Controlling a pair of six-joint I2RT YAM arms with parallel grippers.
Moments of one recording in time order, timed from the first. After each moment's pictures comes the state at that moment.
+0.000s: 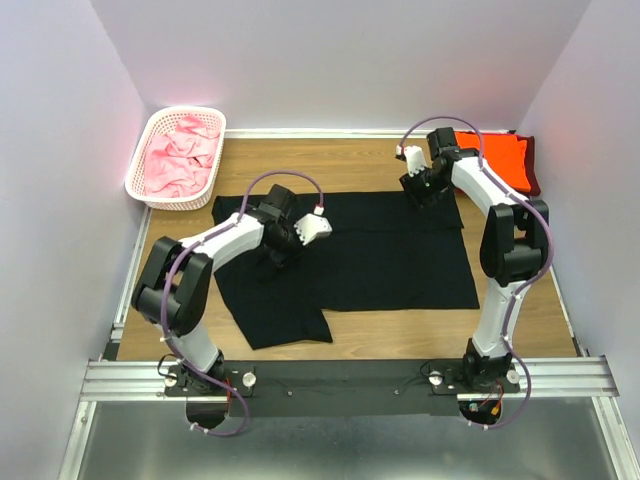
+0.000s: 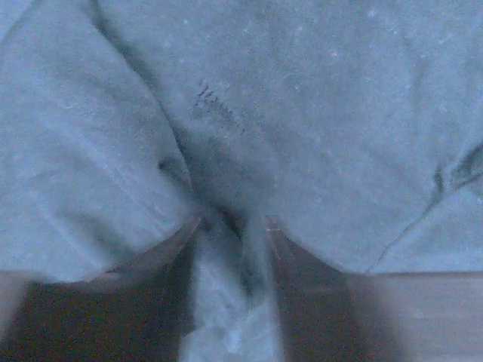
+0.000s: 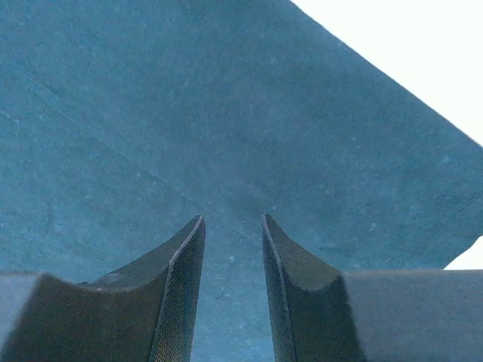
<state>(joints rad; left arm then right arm) -0.46 1.67 1.06 -0.57 0.31 0.62 0.15 2.02 1.65 -0.80 -0.29 -0.44</state>
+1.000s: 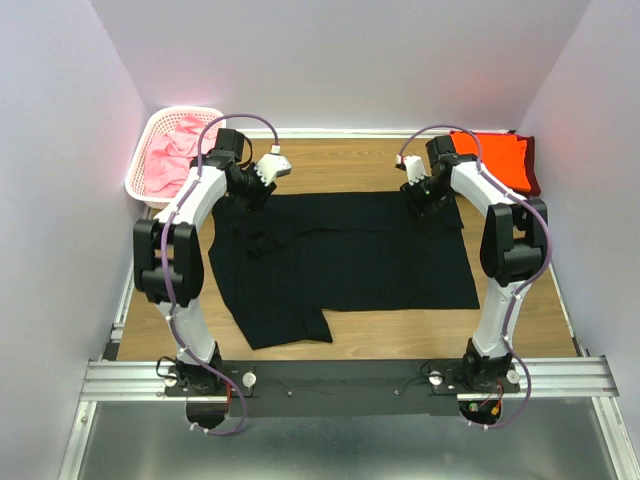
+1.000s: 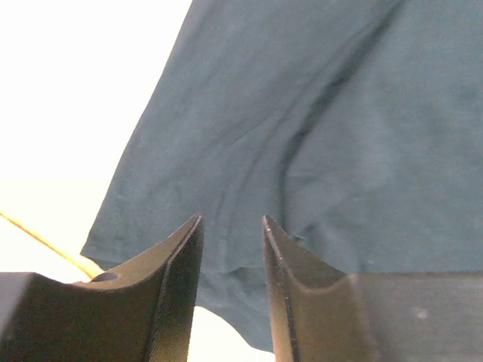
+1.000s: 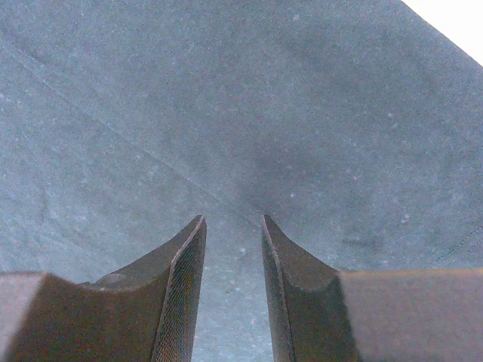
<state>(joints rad) -0.13 1.87 1.53 -0.75 0.39 0.80 0.15 2.02 1.58 -0.80 -0.29 -0.45</state>
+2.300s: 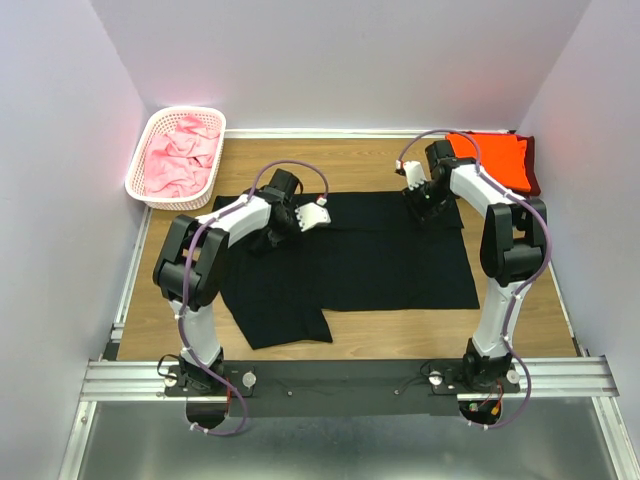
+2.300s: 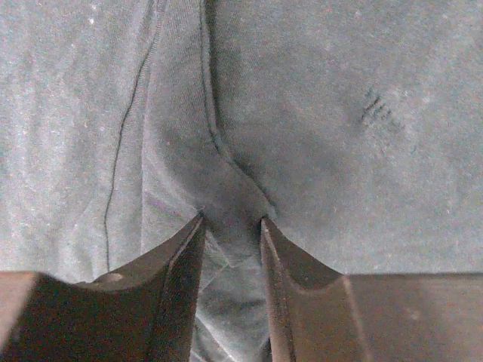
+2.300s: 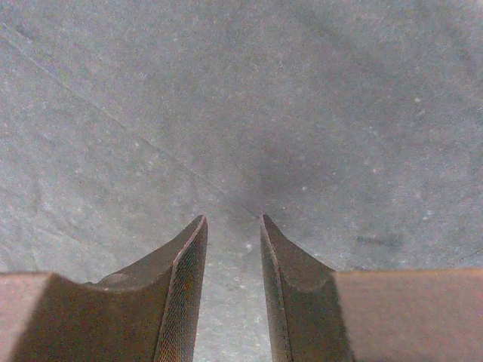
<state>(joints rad) -0.42 1.88 1.26 -0.58 0.16 0.83 0.15 2.02 1.55 -0.81 -0.29 -0.46</state>
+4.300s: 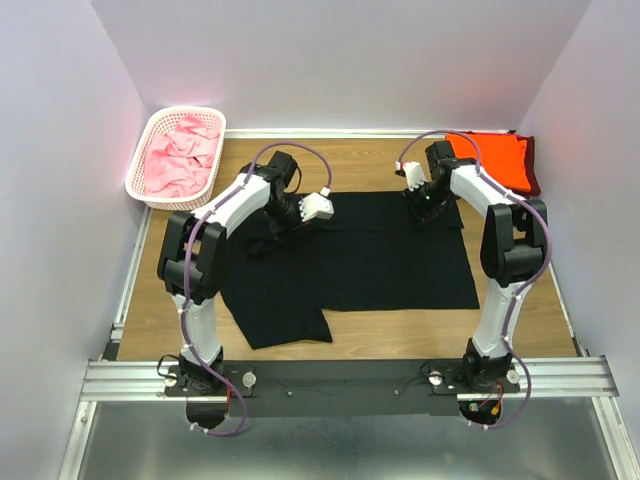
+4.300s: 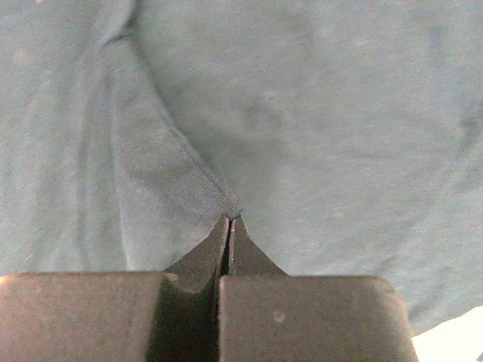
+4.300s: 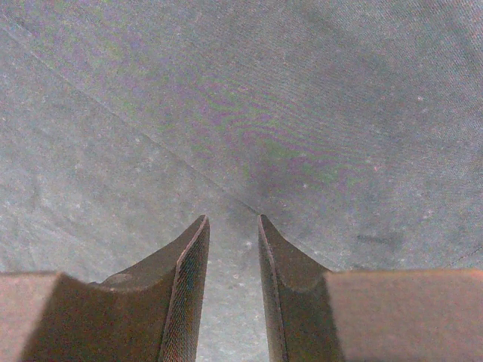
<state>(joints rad) -0.39 1.93 1.53 -0.97 0.41 0.95 0.15 2.02 1.53 -0.81 -0.29 -0.47</state>
